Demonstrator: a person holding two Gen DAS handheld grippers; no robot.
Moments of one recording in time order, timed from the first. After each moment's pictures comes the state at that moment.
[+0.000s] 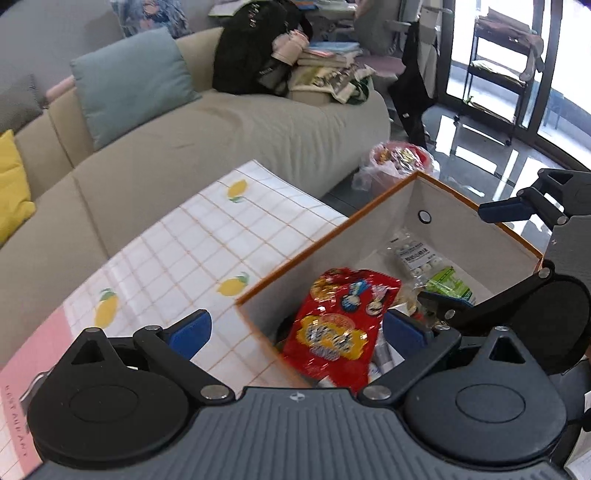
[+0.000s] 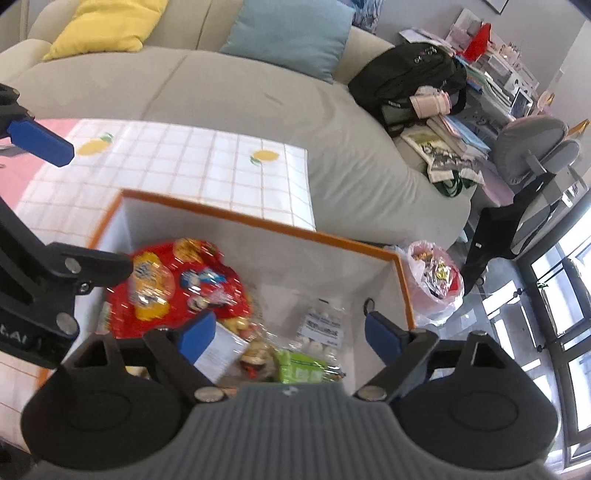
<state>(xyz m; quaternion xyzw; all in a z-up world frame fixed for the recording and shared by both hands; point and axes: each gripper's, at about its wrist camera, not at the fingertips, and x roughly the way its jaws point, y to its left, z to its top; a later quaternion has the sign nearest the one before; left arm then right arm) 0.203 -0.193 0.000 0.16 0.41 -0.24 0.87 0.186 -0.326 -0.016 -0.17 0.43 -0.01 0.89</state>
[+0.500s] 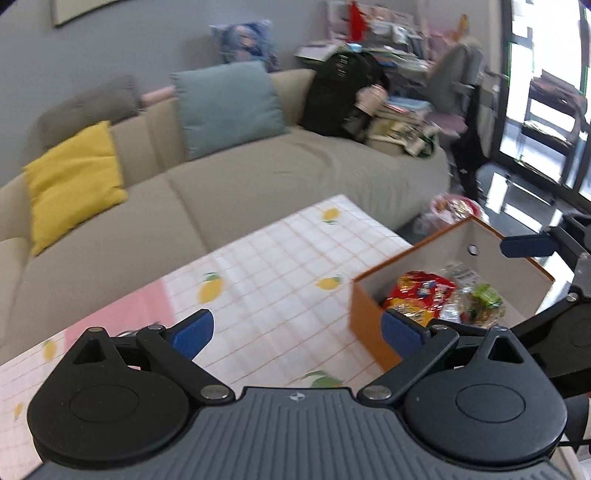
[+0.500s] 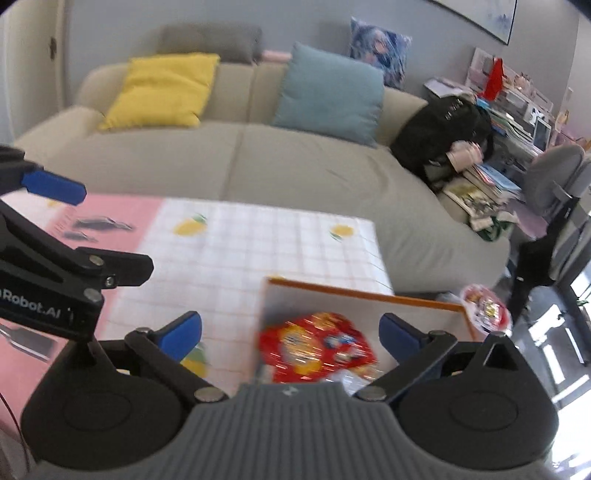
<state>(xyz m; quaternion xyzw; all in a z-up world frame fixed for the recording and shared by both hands) 0.135 -0.069 0.064 0.10 0.35 -0.15 0.92 0.123 -0.220 0.049 -0.10 0.35 0.06 0.93</state>
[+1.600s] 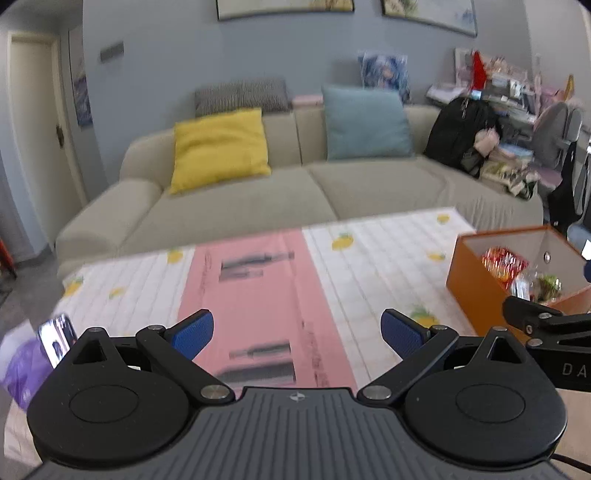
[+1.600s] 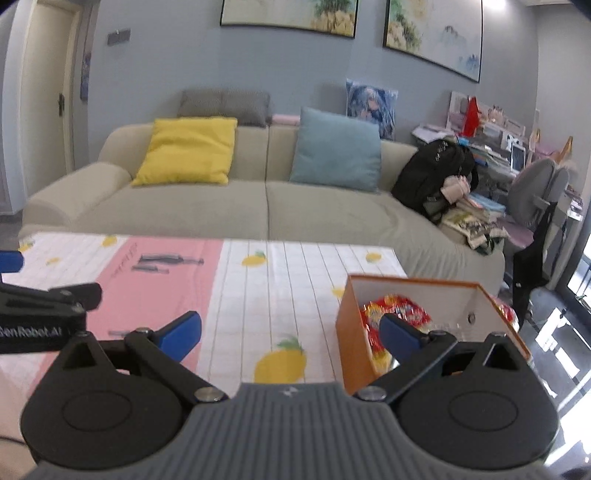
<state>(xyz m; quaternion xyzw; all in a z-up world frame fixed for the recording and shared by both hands) -0.034 0.035 0.031 0.03 0.31 0.04 0.95 -0.040 -0.131 0.034 -0.07 0.27 0.03 0.96</state>
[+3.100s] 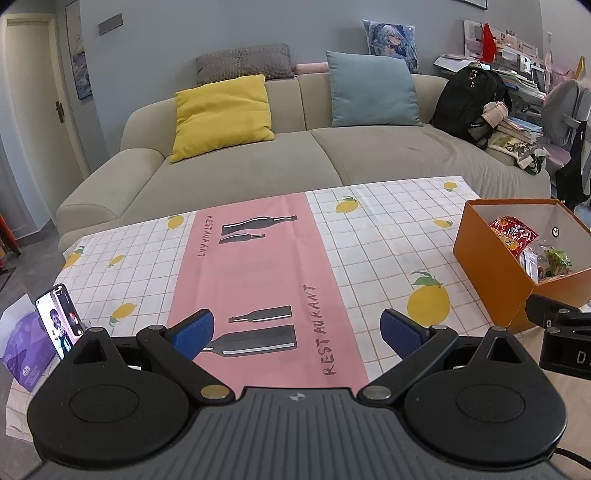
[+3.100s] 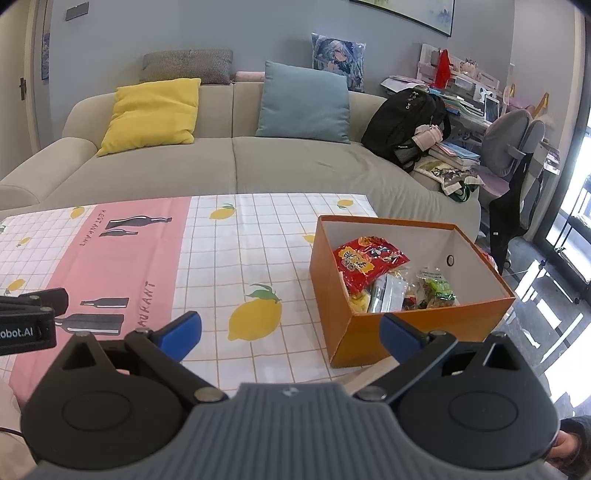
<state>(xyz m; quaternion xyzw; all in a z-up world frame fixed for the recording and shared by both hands) -0.034 0.036 0.018 0.03 0.35 0.05 0.94 -0.042 -0.139 0.018 -0.05 0.33 -0.02 0.94</state>
